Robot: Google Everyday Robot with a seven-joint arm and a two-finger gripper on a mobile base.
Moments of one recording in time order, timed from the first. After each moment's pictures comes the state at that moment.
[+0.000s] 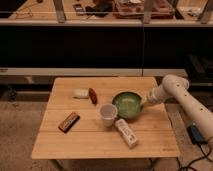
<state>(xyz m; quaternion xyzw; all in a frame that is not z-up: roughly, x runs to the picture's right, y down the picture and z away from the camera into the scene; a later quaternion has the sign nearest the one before) 0.242 0.088 0.903 -0.06 -0.30 -0.56 0.77</state>
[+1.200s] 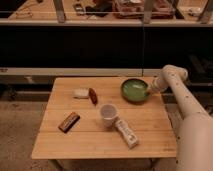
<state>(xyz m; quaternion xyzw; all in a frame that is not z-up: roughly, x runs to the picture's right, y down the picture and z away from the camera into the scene) 0.334 0.025 0.966 -0.10 -0.20 -0.53 0.82</state>
